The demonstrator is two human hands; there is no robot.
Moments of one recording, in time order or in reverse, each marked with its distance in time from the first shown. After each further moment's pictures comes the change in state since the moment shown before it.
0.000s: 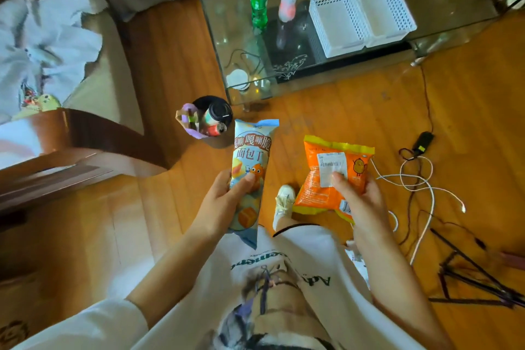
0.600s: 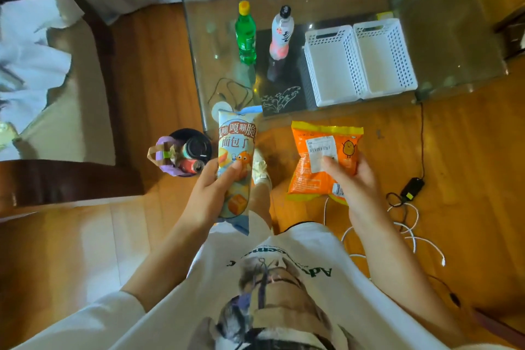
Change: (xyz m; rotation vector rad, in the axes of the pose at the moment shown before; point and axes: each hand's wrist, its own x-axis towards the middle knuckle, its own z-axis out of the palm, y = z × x) left_hand 0.191 0.129 0.072 -0.125 0.094 0.018; right_hand 0.236 -0.138 0.025 -0.132 -0.150 0.023
